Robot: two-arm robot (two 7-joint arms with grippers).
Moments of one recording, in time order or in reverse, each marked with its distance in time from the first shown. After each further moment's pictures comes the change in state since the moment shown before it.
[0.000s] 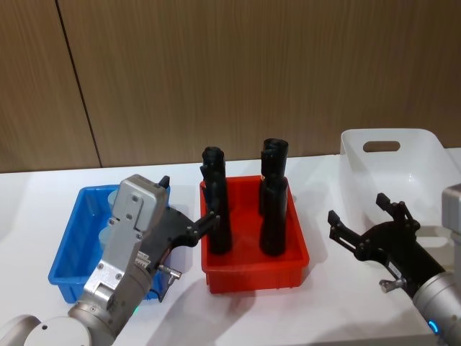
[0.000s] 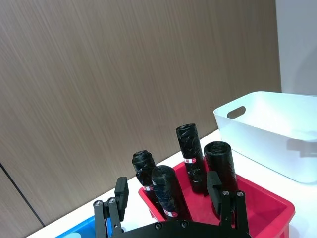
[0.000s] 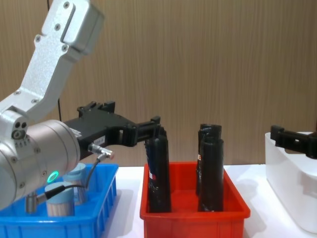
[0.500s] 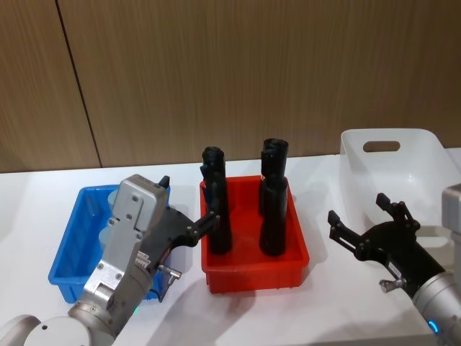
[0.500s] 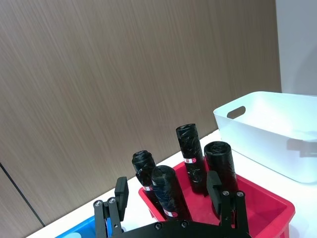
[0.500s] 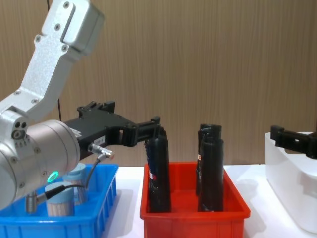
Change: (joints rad) left arm 0.000 0.000 0.000 0.000 0.000 0.000 0.000; right arm 0.000 0.000 0.000 0.000 0.000 0.000 0.000
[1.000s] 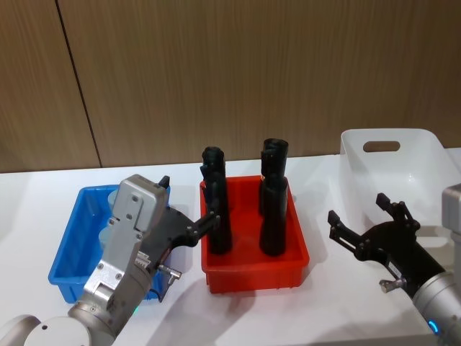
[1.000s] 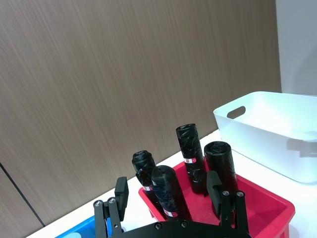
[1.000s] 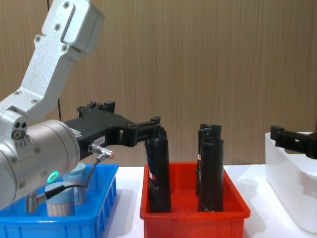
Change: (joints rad) left arm 0.000 0.000 0.000 0.000 0.000 0.000 0.000; right arm 0.000 0.000 0.000 0.000 0.000 0.000 0.000
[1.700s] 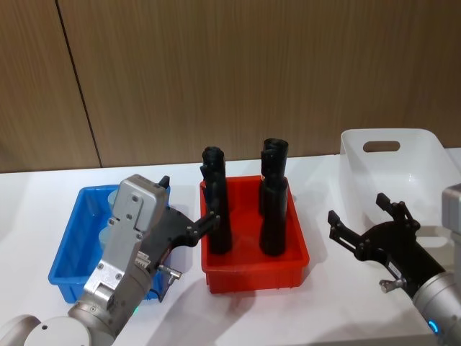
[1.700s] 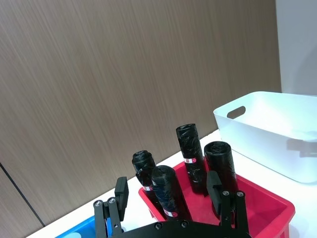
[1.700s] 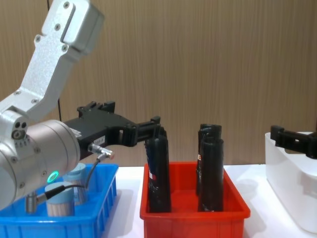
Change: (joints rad) left arm 0.000 0.000 0.000 0.000 0.000 0.000 0.000; right arm 0.000 0.000 0.000 0.000 0.000 0.000 0.000
